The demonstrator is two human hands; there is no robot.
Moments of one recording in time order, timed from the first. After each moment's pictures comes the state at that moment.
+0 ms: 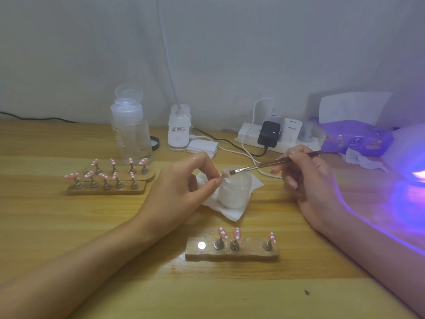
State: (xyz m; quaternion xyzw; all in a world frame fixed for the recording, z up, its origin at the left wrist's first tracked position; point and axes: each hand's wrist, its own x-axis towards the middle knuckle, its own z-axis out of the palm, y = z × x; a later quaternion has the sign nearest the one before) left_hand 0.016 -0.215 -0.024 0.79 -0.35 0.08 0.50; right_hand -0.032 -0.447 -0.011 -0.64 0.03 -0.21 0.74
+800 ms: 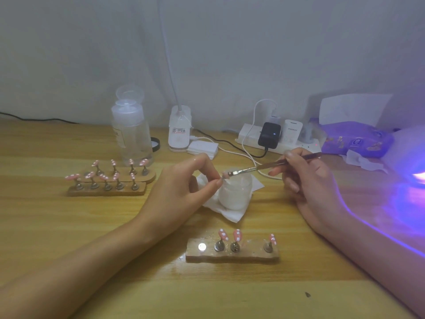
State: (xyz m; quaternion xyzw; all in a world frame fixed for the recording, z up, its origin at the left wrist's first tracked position) left_hand 0.016 -0.215 -0.023 0.79 -0.35 0.08 0.50; right_hand -0.031 -0.448 -0.013 -0.64 0.02 -0.21 0.74
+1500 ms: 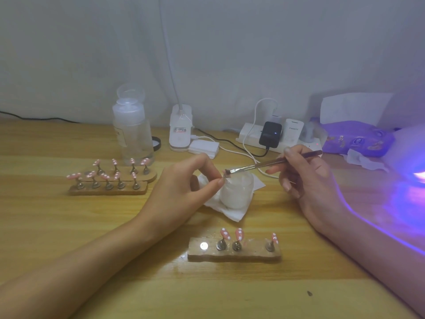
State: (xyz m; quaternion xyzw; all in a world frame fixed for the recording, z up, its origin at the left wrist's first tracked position) left_hand 0.016 -0.215 -0.024 0.78 -0.34 0.06 0.52; right_hand -0.032 -0.445 -0.011 -0.65 0.00 -0.19 0.74
